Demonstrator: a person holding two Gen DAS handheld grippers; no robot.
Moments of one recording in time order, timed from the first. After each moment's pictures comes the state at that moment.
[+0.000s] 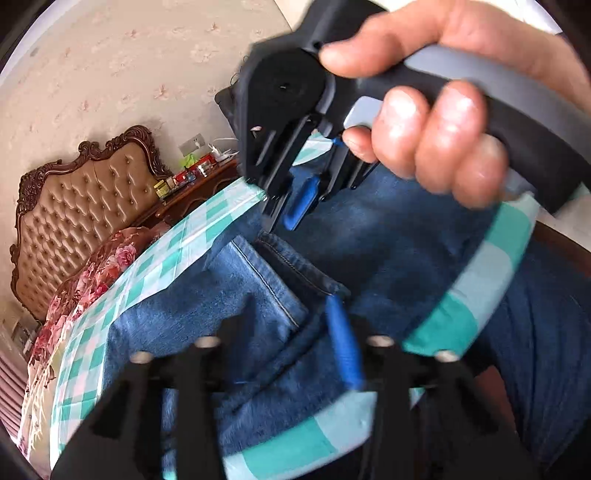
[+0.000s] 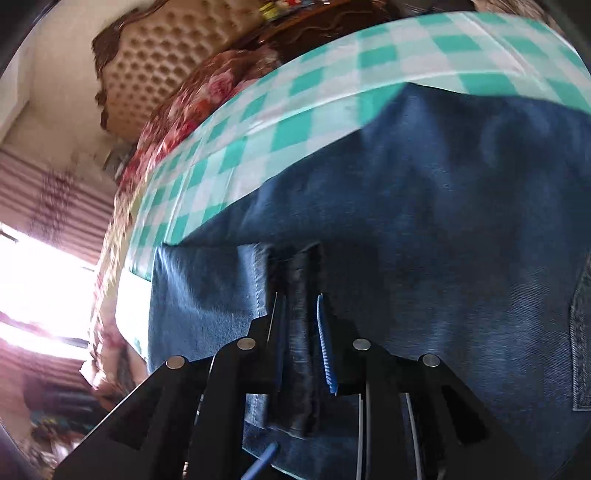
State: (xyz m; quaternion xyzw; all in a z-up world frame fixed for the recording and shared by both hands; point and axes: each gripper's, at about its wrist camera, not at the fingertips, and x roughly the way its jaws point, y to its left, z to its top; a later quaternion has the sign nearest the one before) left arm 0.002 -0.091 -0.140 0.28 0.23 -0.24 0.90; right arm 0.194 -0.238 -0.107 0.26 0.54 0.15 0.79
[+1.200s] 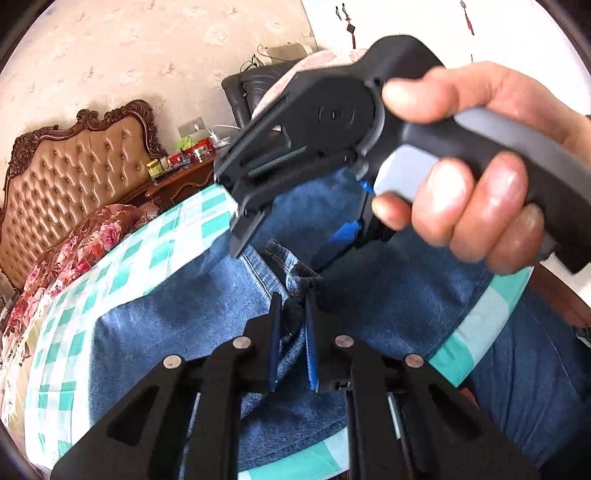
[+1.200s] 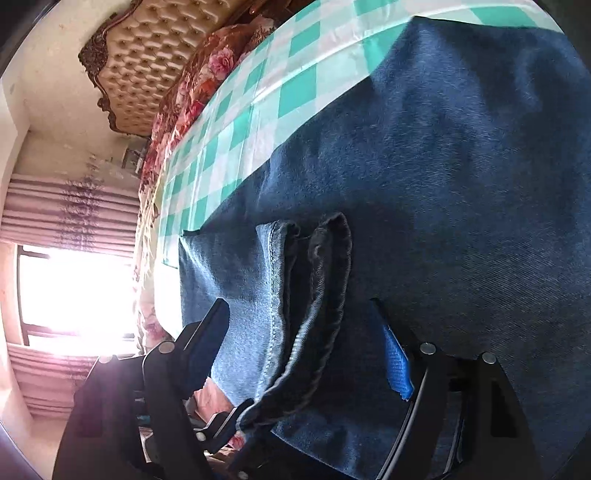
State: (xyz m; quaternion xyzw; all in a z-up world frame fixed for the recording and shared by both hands) left arm 0.045 -0.084 -0.123 0.22 0.27 -0.25 0.91; right arm 0.216 -0.219 -0.124 0.32 0.59 0.20 0.71
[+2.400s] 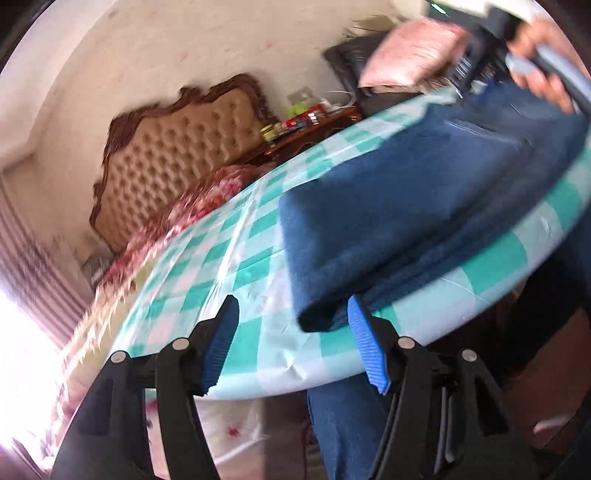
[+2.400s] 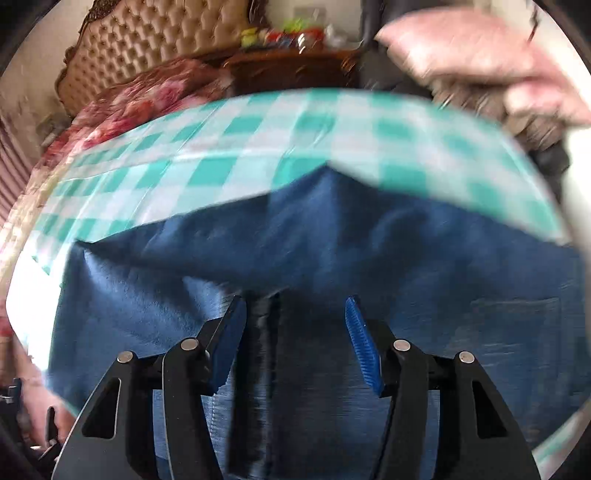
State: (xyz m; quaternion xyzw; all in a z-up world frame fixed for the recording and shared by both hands) left arm -0.040 0.051 -0.138 0.29 0.27 -0.03 0.92; right arm 0.195 -0.223 -0.078 0.04 0.49 -0.01 0.87
